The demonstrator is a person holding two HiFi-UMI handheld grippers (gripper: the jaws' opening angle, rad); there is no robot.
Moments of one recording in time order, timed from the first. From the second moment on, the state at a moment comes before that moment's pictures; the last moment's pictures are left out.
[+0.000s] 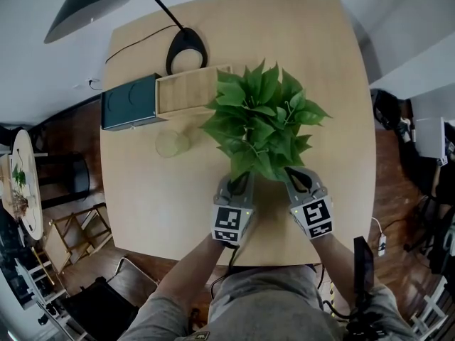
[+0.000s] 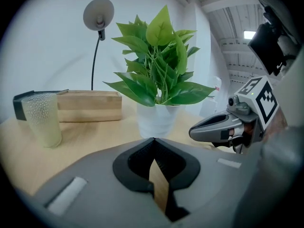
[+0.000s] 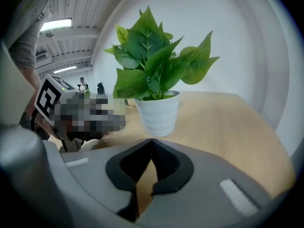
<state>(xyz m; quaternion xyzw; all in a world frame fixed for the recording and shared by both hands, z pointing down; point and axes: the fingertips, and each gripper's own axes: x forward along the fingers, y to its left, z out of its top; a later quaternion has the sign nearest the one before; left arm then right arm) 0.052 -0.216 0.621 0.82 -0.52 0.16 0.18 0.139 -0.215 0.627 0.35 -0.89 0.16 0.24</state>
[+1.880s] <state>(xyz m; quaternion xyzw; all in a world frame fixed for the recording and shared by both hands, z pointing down) 0.080 -0.281 0.628 0.91 -0.30 0.28 -0.01 0.107 -0.279 0.647 0.14 -0.93 -0.03 0.34</state>
